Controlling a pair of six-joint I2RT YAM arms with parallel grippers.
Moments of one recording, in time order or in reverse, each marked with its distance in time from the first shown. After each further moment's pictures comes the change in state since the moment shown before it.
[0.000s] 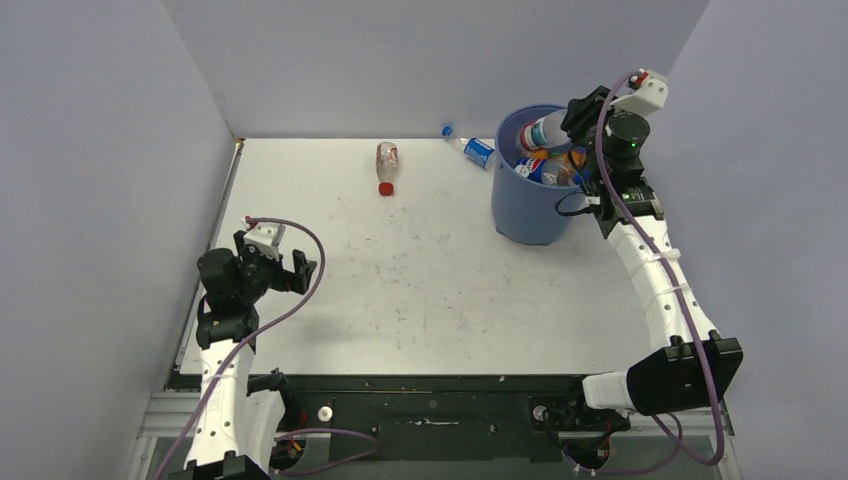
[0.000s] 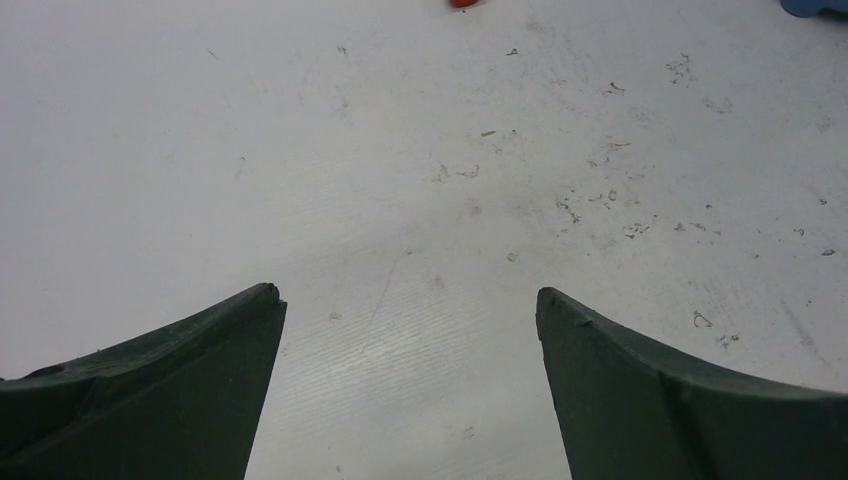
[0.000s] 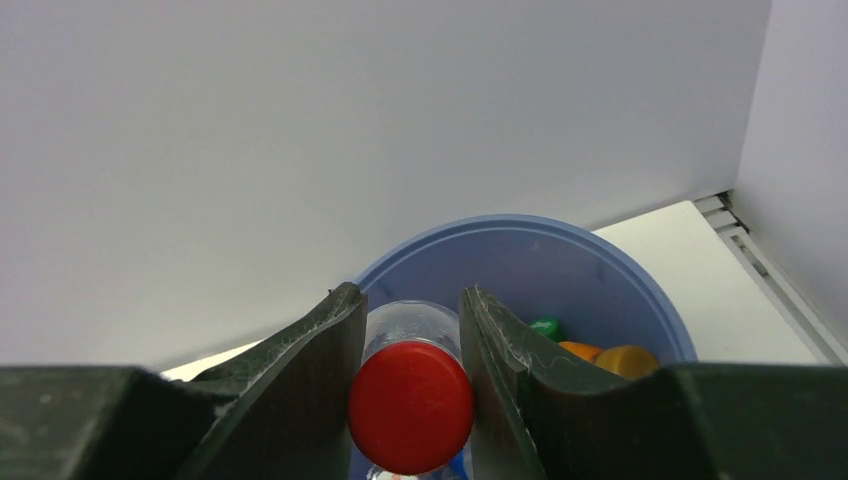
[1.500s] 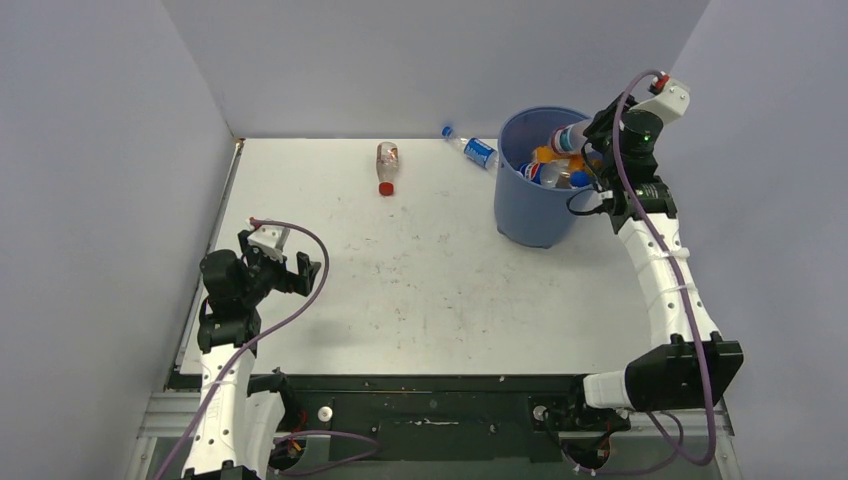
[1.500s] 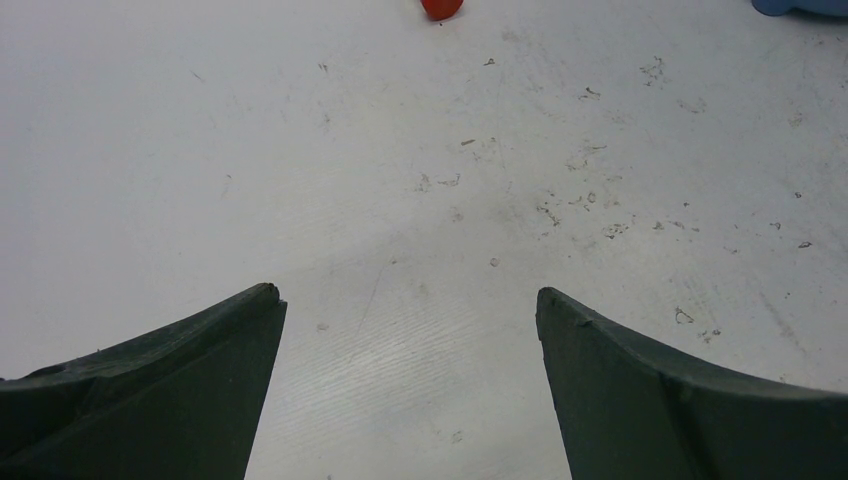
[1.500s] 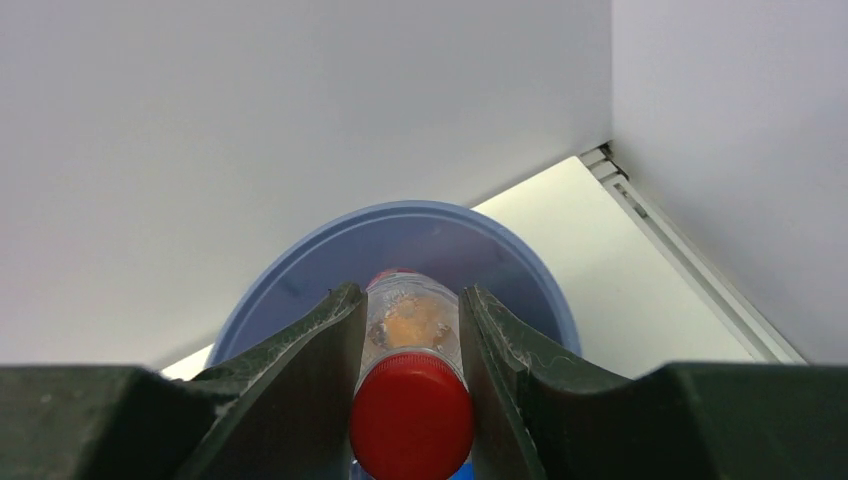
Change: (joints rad) left arm -0.040 -0.033 0.000 -0.010 -0.001 -0.002; right arm -0.056 -0.007 0.060 -0.190 0.087 0.021
